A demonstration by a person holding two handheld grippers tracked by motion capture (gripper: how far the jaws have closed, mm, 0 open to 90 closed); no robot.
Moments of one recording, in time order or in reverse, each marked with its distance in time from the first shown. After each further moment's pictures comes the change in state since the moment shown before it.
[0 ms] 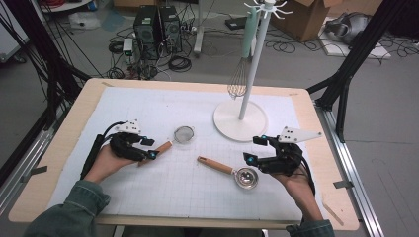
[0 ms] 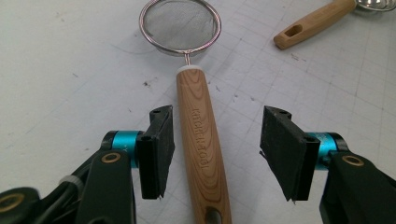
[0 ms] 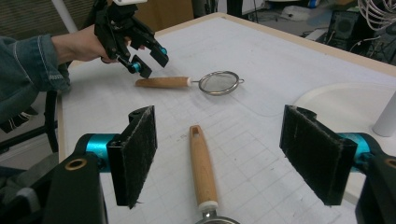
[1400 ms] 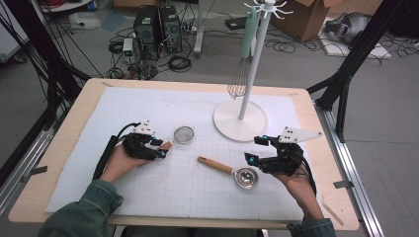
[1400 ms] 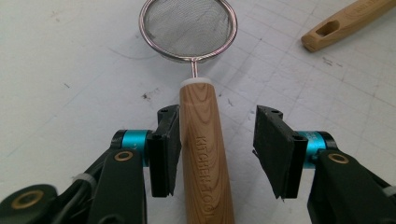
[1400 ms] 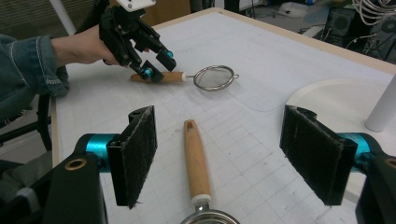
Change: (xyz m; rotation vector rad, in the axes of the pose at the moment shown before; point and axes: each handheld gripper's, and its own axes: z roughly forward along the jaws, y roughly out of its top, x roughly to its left) left arm -0.008 0.010 0.031 0.048 0.088 0.008; right arm -0.003 -0.002 -0.001 0.020 -0.011 -0.012
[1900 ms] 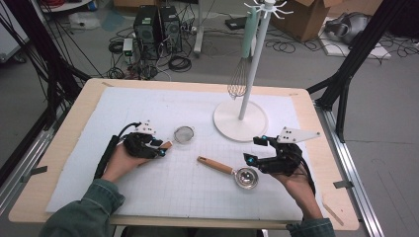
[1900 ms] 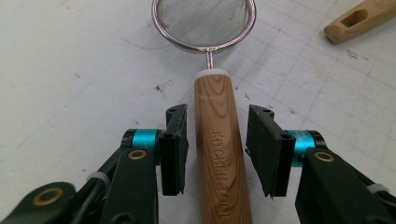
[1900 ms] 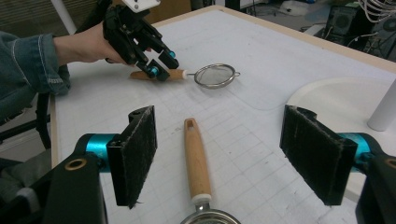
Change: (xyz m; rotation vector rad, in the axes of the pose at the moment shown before) left arm 0.002 -0.001 0.006 0.031 0.033 -0.006; right arm 0.000 0.000 0.003 0.005 -0.001 -0.004
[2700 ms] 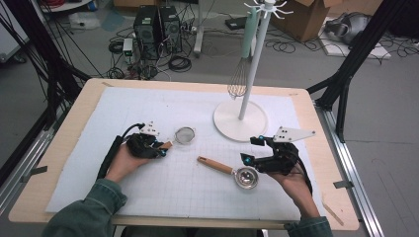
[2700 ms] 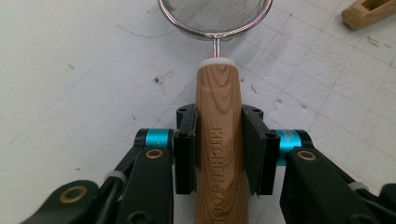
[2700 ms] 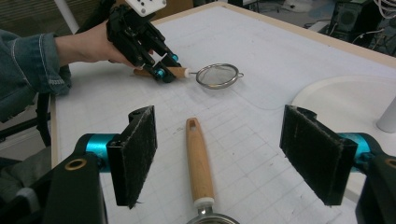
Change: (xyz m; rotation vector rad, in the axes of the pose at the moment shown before) left arm -0.003 0.002 0.008 0.048 0.029 0.005; right arm 0.000 0.001 0.008 0.015 0.011 -0.001
